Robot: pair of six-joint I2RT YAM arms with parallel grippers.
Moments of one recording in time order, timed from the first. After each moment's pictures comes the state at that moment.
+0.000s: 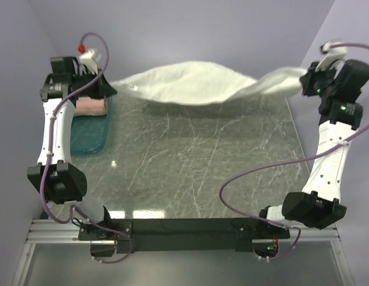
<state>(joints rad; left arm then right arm) 0.14 1.63 1.86 -0.76 0.65 0.01 -0.39 1.40 1.82 -0.62 -0.45 -0.19</state>
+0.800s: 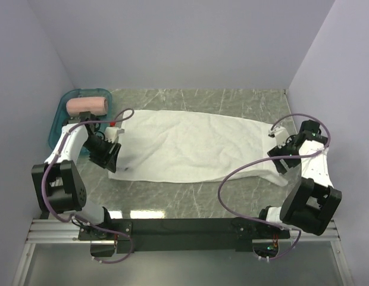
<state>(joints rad) 0.14 1.54 1.16 -1.19 0.33 0.56 -0.43 1.32 0.97 -0.92 -0.18 -0.99</state>
